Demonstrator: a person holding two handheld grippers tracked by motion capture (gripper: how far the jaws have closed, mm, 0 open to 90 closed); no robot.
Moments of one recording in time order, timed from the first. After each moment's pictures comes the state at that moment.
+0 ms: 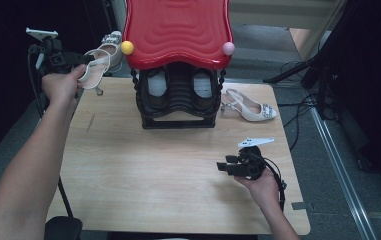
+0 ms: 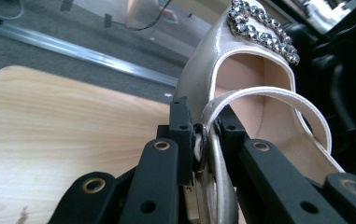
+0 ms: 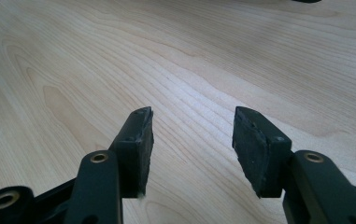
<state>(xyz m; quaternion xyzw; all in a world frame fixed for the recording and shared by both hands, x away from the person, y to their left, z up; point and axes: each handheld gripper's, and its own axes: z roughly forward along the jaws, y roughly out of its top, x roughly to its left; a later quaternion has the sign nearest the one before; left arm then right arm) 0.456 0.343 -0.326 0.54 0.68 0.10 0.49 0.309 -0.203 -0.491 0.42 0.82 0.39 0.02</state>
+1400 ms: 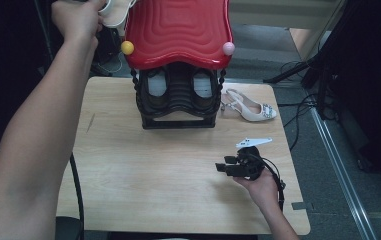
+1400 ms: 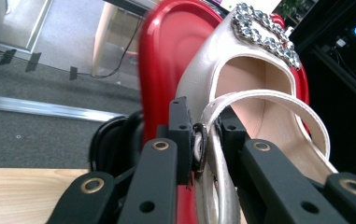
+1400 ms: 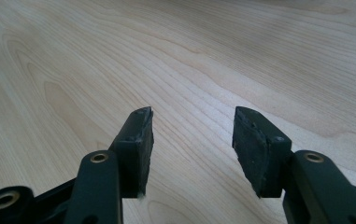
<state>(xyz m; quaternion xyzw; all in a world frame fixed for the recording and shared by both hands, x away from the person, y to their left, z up) 0.464 0.235 -0.158 0.56 0.62 0.15 0.54 0.309 -0.200 -0.491 0.41 0.83 0.39 0.02</state>
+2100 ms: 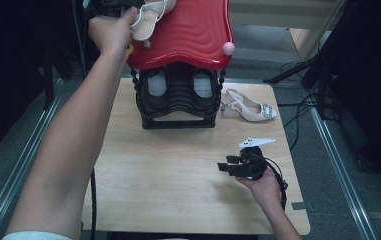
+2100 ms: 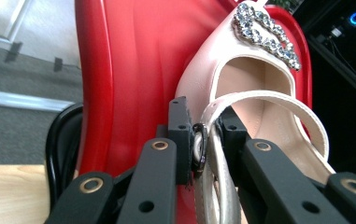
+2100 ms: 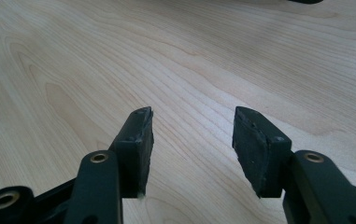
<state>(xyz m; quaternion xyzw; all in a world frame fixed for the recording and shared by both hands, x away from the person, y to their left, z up) 0.480 0.193 -0.195 0.56 0.61 0.13 0.54 0.308 -0.206 -0.489 0.41 0.82 0.39 0.02</state>
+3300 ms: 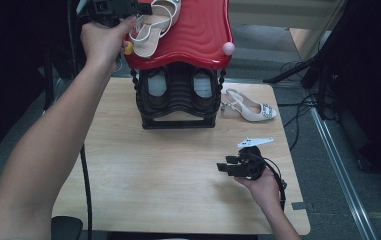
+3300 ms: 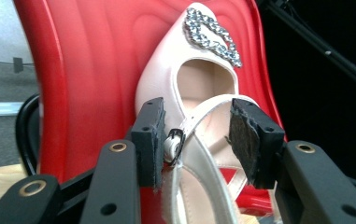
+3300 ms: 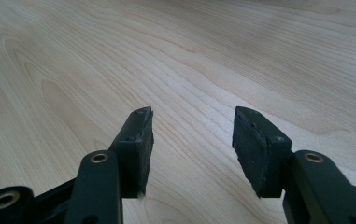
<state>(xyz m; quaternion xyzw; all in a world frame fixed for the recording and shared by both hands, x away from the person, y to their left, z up) 0.452 0.198 -0.191 0.62 0.55 0.10 0.55 0.309 -0.203 -0.491 0.41 0.83 0.39 0.02</state>
